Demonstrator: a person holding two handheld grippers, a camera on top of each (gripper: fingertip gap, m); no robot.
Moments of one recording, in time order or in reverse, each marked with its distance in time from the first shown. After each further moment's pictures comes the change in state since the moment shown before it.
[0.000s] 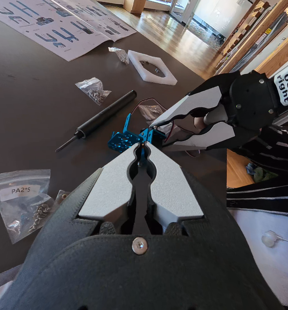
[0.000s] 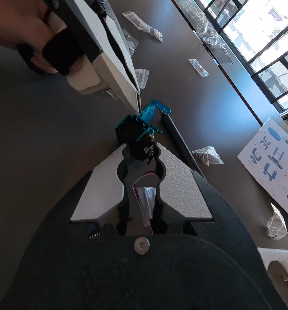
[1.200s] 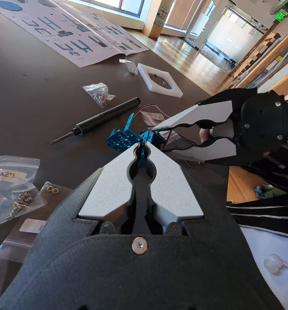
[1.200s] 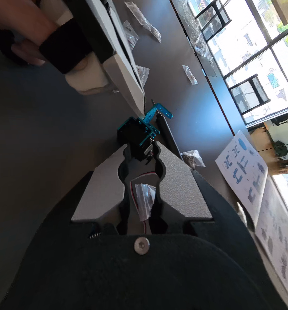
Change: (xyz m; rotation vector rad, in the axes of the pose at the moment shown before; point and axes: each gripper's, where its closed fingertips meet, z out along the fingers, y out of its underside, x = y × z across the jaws) left arm 0.007 -0.001 0.001 0.095 -0.089 -0.049; right arm -0.002 -0.001 -0.004 -0.028 0.095 -0.176
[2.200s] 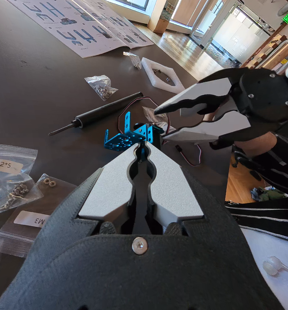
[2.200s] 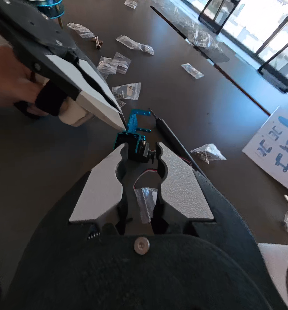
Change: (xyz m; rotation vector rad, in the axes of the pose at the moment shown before) left arm -0.002 0.007 0.001 -0.022 -0.018 -0.049; right arm 0.016 -0.008 -0.005 0.082 -0.127 0.341
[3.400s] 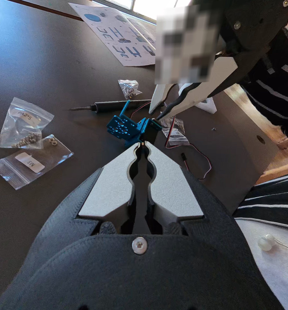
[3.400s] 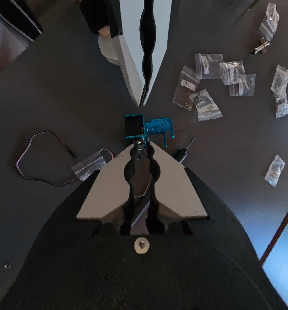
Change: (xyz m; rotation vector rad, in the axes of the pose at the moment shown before) left arm 0.012 0.006 -0.013 0.124 -0.346 -0.094; right arm -0.002 0.001 0.005 -0.153 -0.849 -0.892
